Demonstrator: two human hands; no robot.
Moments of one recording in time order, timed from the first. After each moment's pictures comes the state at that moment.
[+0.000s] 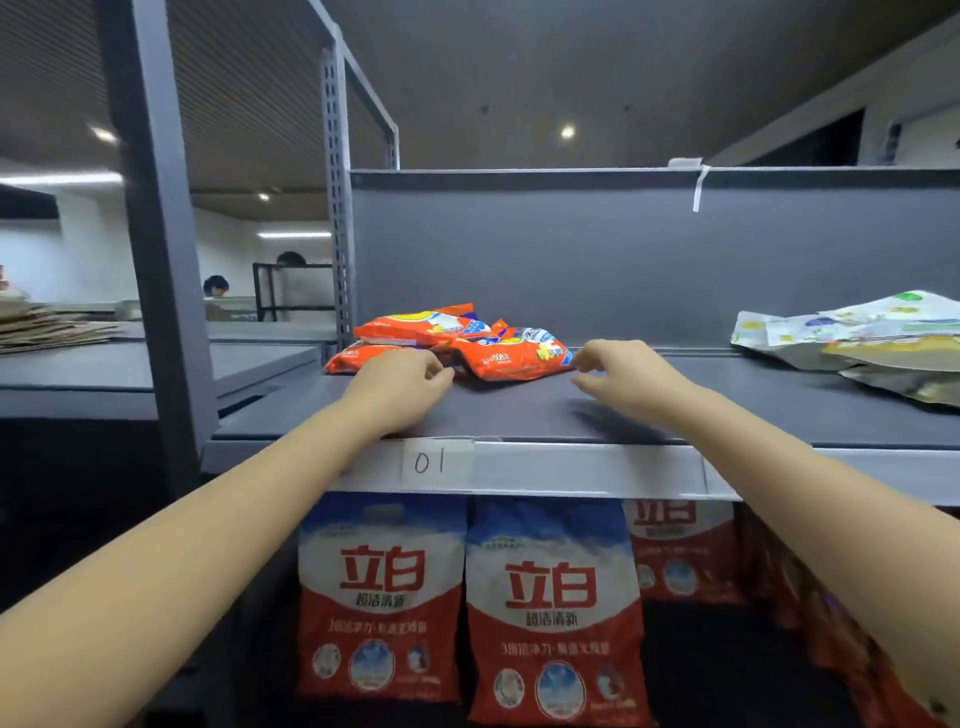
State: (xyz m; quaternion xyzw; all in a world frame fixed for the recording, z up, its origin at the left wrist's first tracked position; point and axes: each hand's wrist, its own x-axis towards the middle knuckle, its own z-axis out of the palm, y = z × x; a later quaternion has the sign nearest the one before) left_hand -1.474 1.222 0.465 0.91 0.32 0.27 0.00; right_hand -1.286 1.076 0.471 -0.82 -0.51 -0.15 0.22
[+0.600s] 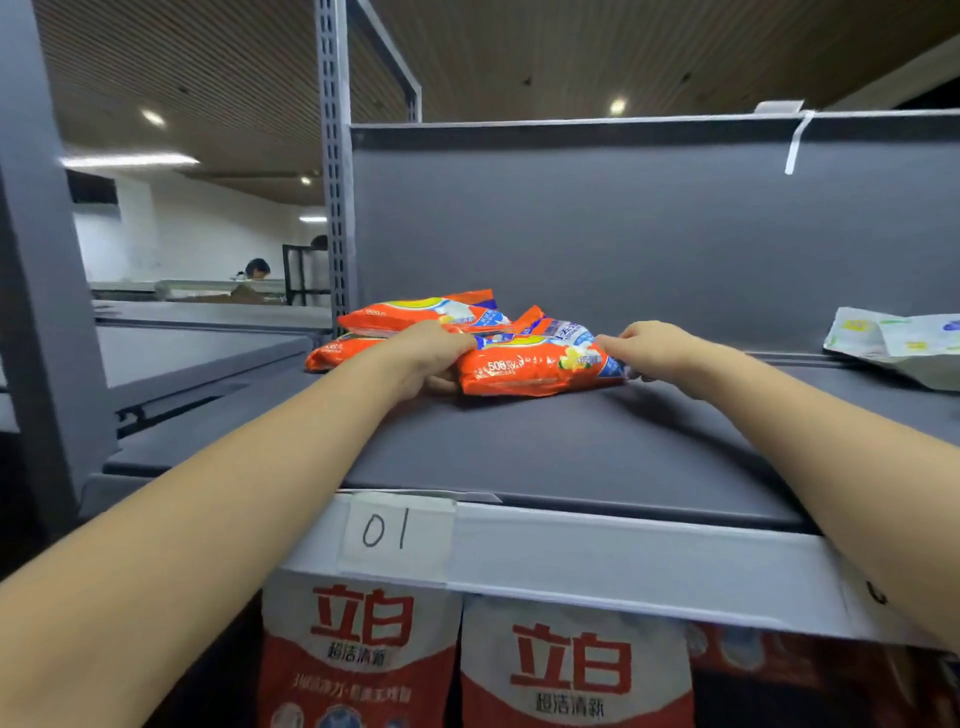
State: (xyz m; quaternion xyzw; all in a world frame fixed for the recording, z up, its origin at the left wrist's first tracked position) left_hand -1.370 1.294 0.478 0.72 0.37 0.33 0.49; right_hand -1.182 1.177 0.483 -0.84 -0.45 0.02 0.32
